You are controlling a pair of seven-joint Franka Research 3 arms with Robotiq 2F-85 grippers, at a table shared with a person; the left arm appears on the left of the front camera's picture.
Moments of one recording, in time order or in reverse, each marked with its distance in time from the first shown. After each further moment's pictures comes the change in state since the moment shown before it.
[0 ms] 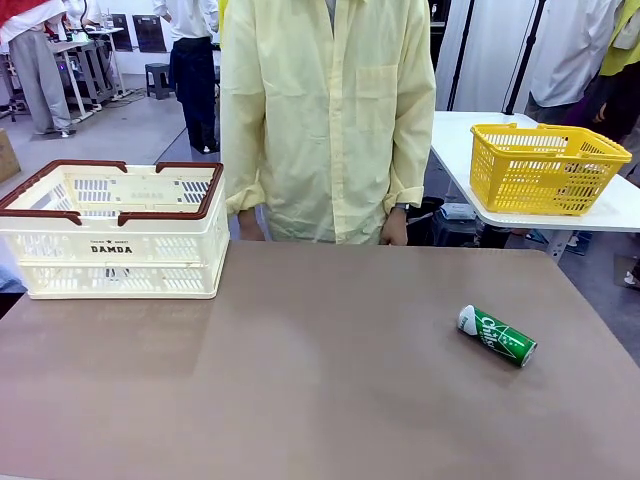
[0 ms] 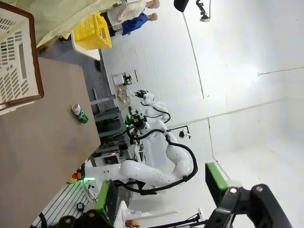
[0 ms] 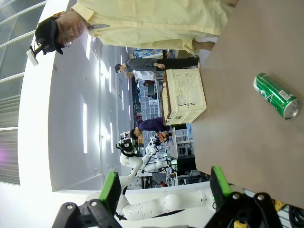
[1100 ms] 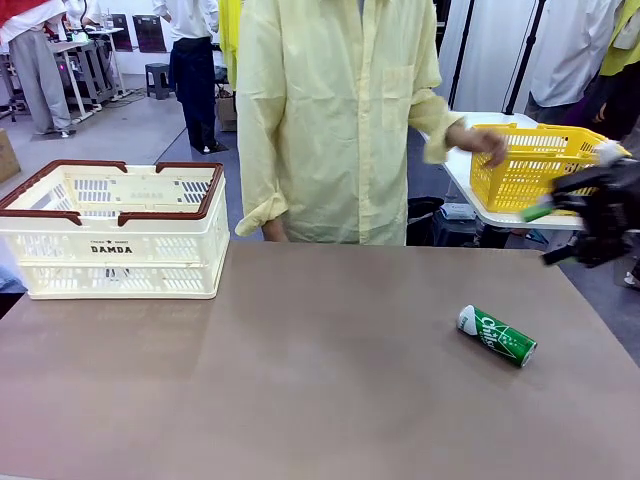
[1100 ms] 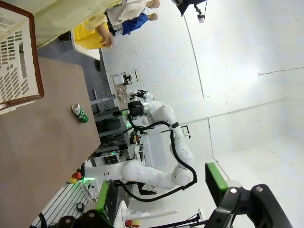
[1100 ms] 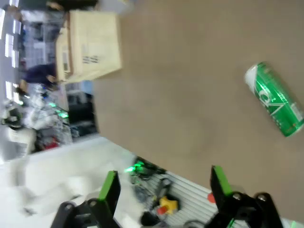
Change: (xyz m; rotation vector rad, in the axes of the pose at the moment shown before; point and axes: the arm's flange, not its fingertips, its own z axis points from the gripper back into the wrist) left arm 0.000 0.001 -0.001 0.000 0.001 0.002; right arm 0.008 0.062 -0.253 -0.670 0.364 0.230
